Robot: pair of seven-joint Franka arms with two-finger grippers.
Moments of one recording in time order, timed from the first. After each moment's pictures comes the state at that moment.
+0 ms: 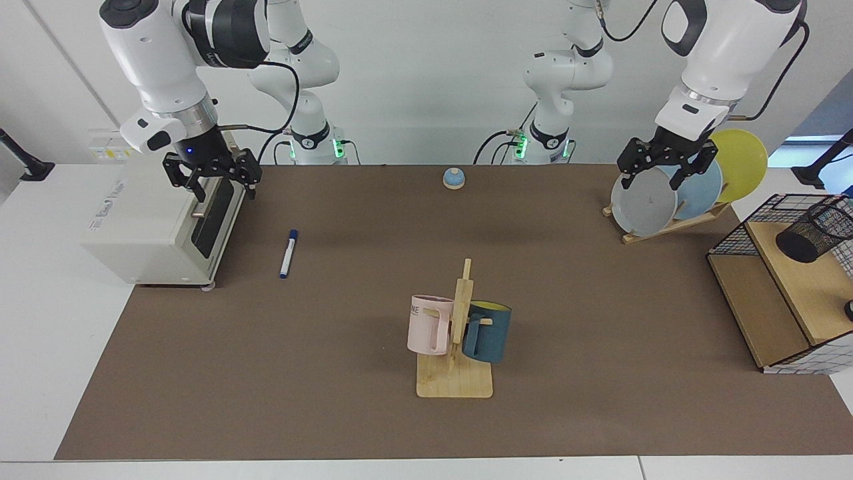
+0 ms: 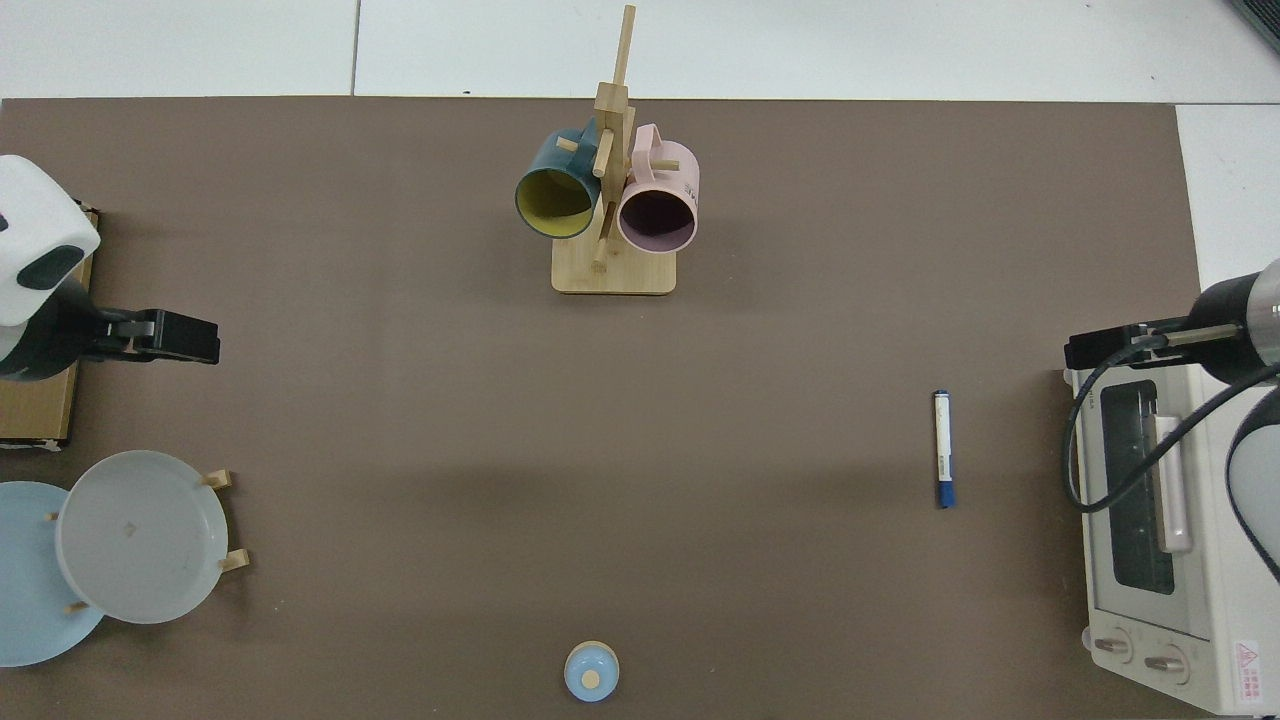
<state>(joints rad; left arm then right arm) -0.02 -0.03 -0.03 -1.67 -0.01 1.67 0.03 0.20 -0.08 -0.22 -1.80 -0.02 1.77 -0.07</state>
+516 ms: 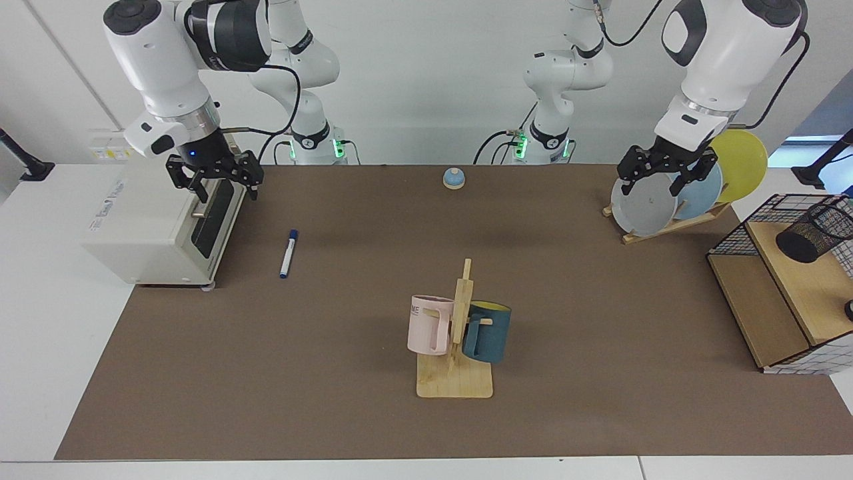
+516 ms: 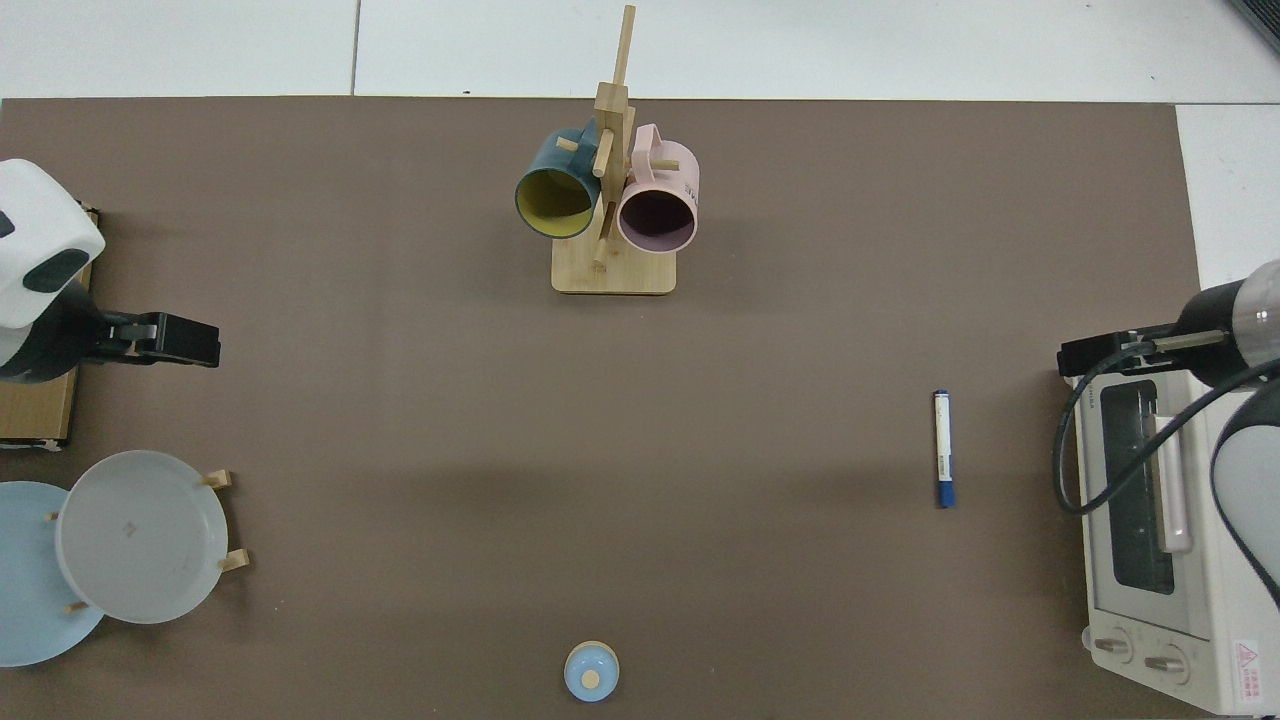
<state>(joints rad) -0.02 -0.03 -0.03 -1.68 0.00 1.67 0.03 0.20 -0.08 -0.22 -1.83 -0.02 1.77 -0.07</state>
